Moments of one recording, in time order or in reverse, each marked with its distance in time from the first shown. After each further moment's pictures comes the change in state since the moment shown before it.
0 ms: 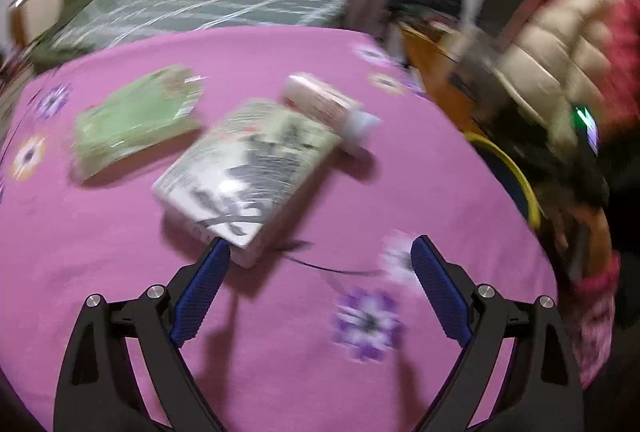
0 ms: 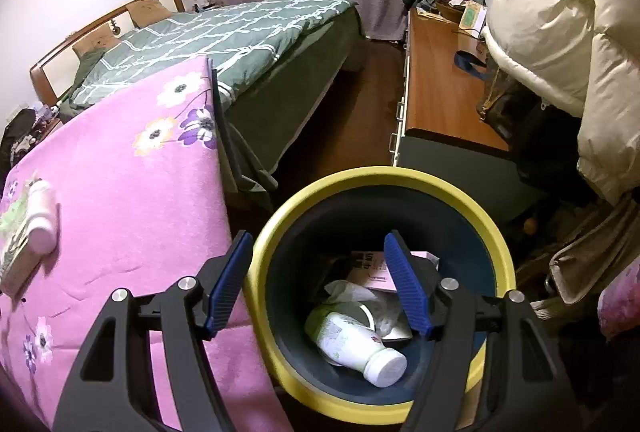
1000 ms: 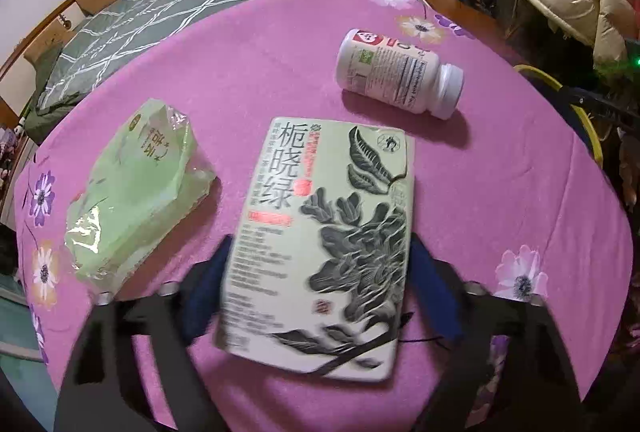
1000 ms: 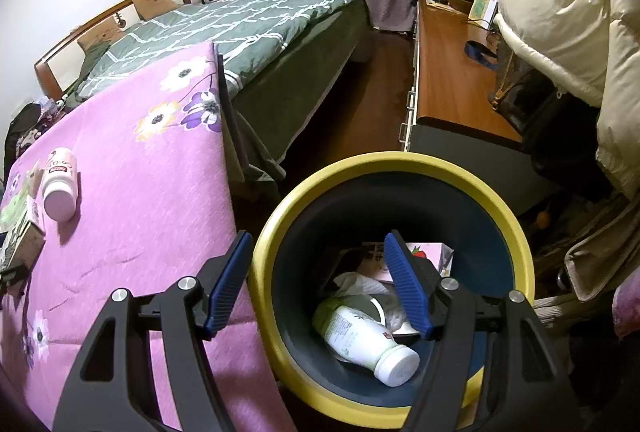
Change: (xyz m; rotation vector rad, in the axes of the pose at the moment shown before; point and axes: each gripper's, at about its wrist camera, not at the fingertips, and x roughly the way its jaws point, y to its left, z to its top) left arm 0.068 0.027 0.055 0.225 0.205 0.146; right arm 0.012 0.001 -0.007 -0.003 0.033 0.029
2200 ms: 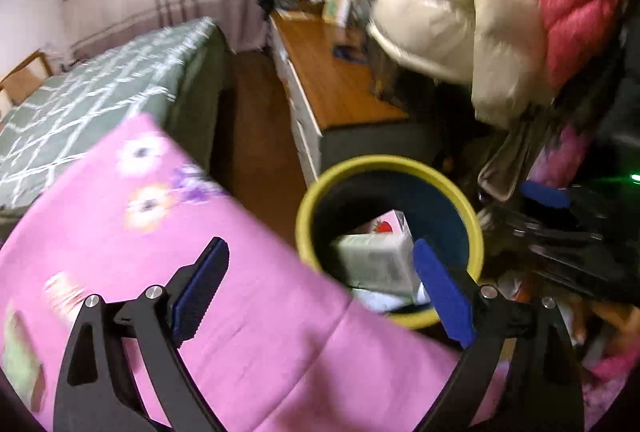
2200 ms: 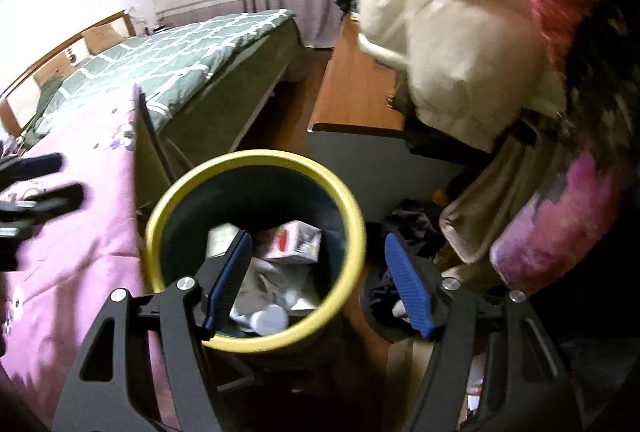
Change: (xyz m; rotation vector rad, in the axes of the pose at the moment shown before) left arm -0.027 -0.243 0.123 0.176 -0.245 -0.206; right arm -0.080 -0.097 -0.037 0.096 -0.085 -0.170
